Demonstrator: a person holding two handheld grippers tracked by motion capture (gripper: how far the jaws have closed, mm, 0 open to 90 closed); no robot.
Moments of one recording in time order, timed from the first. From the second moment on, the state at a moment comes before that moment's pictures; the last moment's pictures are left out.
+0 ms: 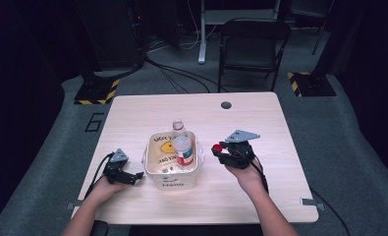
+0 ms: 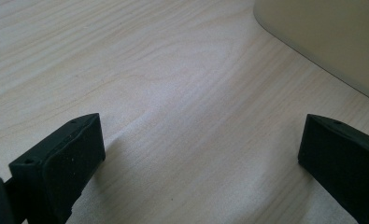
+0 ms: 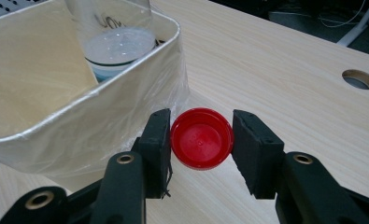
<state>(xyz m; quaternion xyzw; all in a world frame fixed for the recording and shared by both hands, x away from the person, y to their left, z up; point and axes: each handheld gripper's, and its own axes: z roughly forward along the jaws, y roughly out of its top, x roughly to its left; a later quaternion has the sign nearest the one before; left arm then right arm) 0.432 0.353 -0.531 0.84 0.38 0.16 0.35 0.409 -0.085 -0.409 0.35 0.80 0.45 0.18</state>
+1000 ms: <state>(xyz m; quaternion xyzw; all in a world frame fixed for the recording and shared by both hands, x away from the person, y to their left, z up) 0.432 0.353 -0.531 0.84 0.38 0.16 0.35 0.390 -0.039 -0.371 0.27 0.82 0.47 0.17</state>
